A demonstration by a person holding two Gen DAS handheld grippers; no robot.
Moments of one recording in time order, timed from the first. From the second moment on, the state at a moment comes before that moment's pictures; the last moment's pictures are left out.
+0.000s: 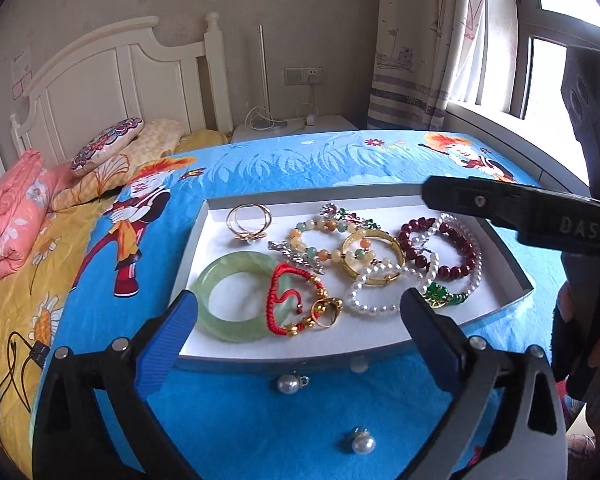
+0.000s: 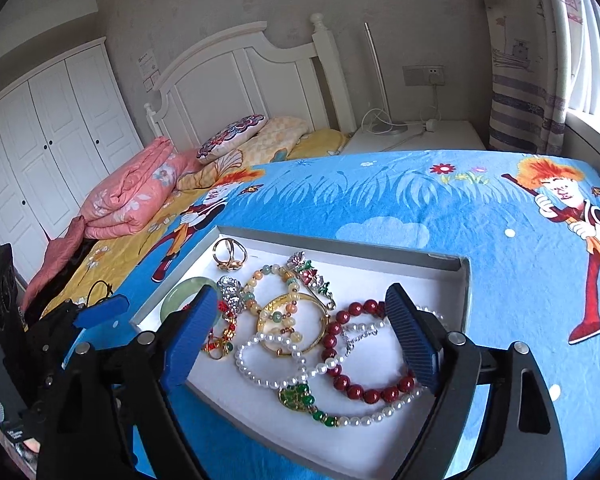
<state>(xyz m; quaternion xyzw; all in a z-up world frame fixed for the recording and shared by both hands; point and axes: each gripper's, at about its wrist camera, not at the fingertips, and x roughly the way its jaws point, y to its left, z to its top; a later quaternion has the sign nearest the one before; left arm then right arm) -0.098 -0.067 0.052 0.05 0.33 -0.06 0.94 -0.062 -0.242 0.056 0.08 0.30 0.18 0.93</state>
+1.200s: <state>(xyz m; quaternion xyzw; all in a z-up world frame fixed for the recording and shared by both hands) -0.105 0.078 0.020 -0.08 0.37 0.02 0.93 -0.151 -0.109 -0.001 -0.16 0.36 0.26 0.88</state>
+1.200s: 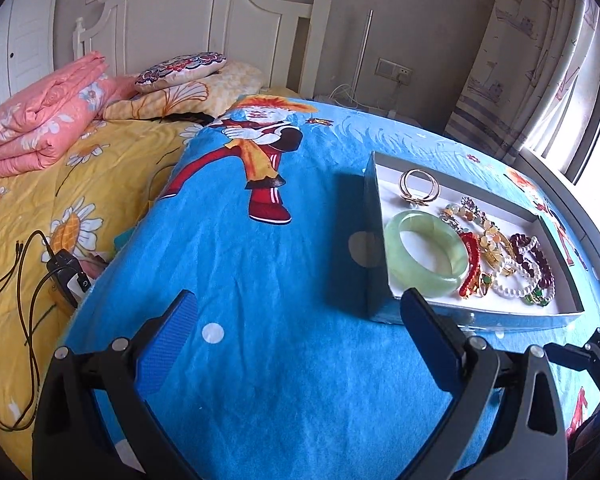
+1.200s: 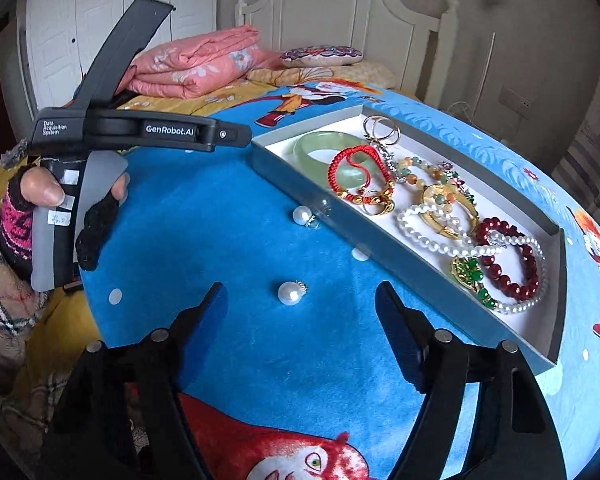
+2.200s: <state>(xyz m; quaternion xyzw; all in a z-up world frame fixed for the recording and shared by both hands) -0.109 0.074 0.024 -0.06 0.36 0.01 0.93 -0.152 -0.110 -0.004 -0.15 0.36 0.27 0.88</state>
